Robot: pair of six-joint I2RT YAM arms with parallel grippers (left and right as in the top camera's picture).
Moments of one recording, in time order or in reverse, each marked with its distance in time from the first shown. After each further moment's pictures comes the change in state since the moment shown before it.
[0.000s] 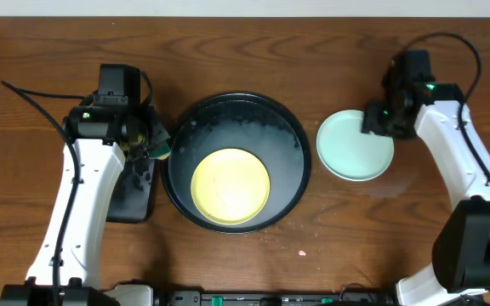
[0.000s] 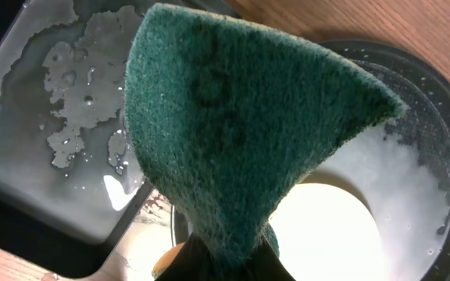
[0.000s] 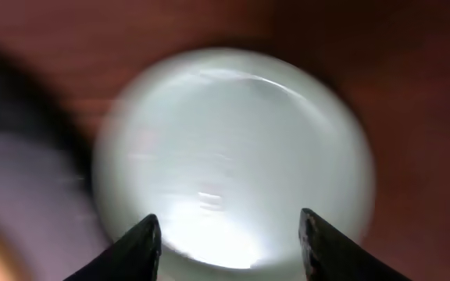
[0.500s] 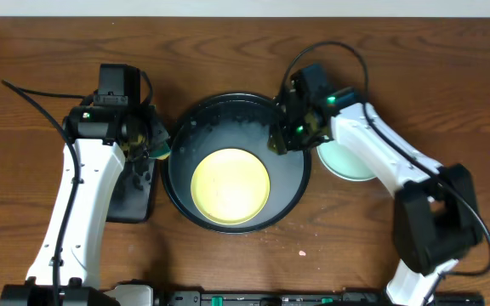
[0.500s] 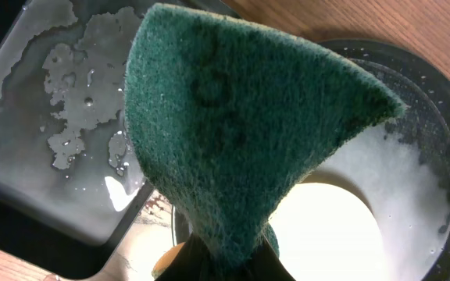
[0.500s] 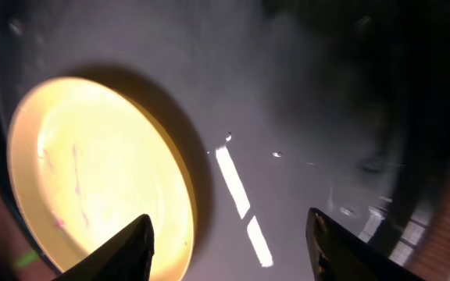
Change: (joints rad) left arm 0.000 0.000 0.000 0.001 0.000 0.008; right arm 0.374 0.171 0.032 0.089 -0.260 -0.030
